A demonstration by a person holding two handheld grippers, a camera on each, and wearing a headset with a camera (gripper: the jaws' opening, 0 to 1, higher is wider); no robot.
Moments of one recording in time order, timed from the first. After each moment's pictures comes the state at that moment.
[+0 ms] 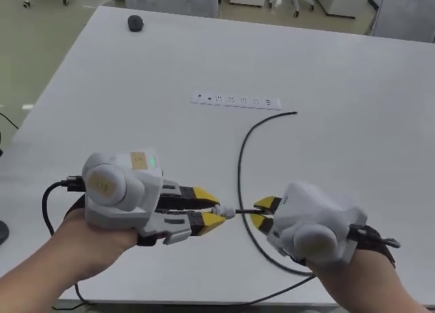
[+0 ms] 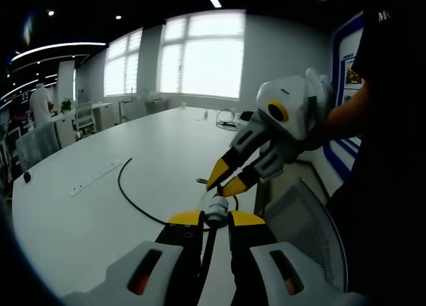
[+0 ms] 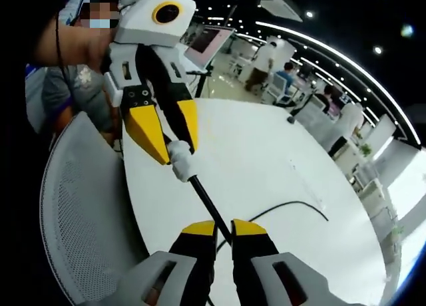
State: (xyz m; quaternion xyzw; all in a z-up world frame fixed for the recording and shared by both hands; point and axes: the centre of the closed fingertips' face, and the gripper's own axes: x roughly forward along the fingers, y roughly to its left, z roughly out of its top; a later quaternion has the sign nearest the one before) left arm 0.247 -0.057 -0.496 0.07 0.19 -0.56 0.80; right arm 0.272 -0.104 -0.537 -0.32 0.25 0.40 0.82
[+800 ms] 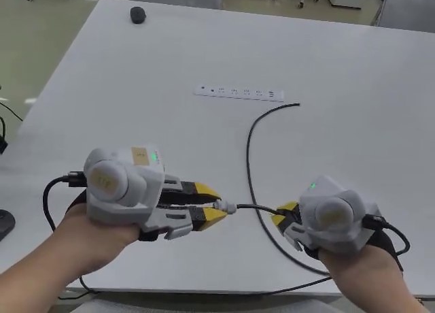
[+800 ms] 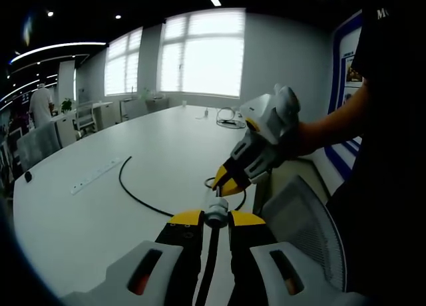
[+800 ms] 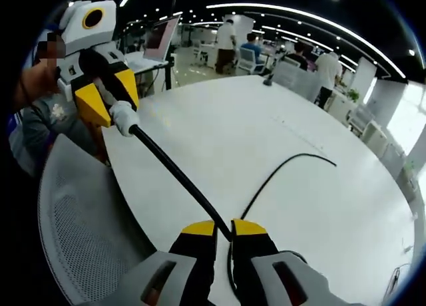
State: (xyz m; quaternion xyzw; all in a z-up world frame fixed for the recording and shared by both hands) left arm 0.239 -0.056 -0.500 0.08 0.20 -0.55 0.81; right arm 0.275 -0.148 -0.581 -0.21 0.34 0.34 0.85
